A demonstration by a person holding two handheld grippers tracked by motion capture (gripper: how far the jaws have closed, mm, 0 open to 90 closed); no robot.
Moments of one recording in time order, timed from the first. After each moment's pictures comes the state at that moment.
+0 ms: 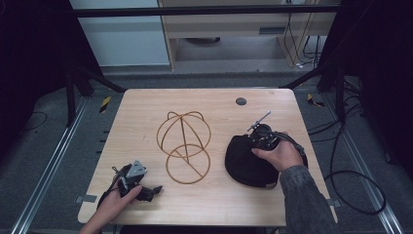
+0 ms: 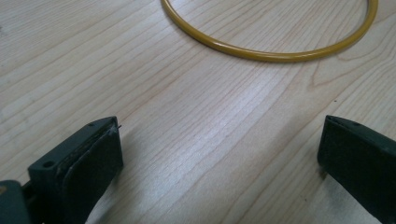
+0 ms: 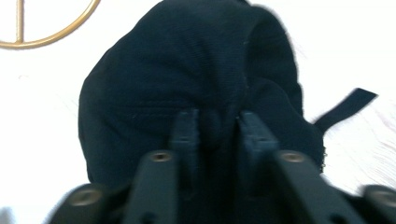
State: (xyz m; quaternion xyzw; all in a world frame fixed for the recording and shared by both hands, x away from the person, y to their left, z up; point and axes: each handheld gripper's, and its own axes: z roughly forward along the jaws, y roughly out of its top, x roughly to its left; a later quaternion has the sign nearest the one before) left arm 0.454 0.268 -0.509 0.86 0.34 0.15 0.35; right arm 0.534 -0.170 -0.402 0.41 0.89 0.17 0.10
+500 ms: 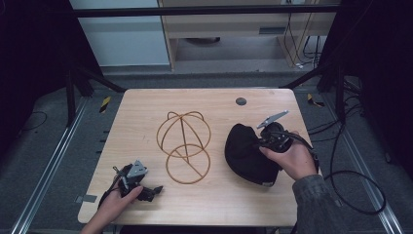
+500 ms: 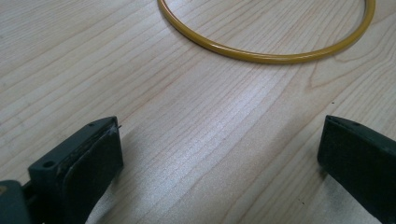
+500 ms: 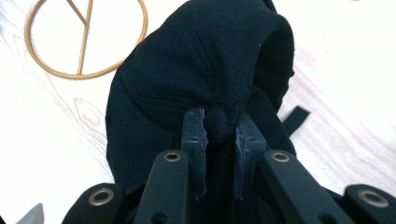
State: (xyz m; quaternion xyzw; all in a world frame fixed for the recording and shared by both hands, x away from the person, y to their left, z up) left arm 0.454 0.268 -0.509 0.86 0.34 0.15 0.35; right arm 0.503 -0.189 -0.364 0.39 0.87 0.27 0.13
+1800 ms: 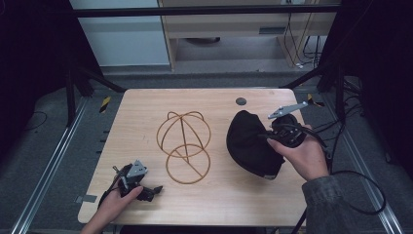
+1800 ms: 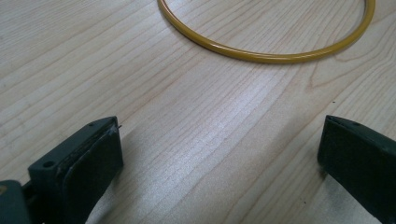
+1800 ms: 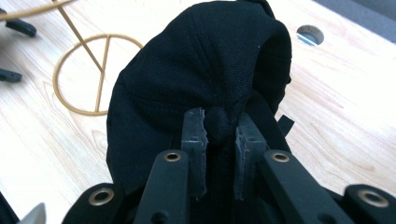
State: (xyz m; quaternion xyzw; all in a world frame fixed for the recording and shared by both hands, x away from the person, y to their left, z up) left arm 0.456 0.269 -0.509 0.86 0.33 0.15 0.35; right arm 0.487 -0.201 -0.318 0.39 0.84 0.33 0.17
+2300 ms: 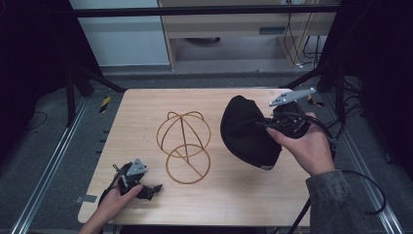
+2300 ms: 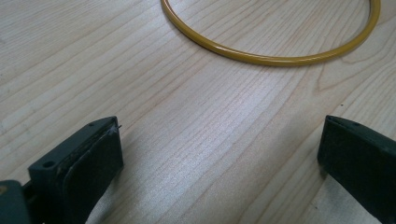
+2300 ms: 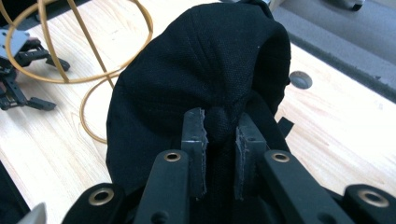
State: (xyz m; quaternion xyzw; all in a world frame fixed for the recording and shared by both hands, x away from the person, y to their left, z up) left arm 0.460 0.270 -0.509 0.86 0.33 0.15 0.36; right arm 0.477 -0.189 -0.266 0.37 0.83 0.36 0.19
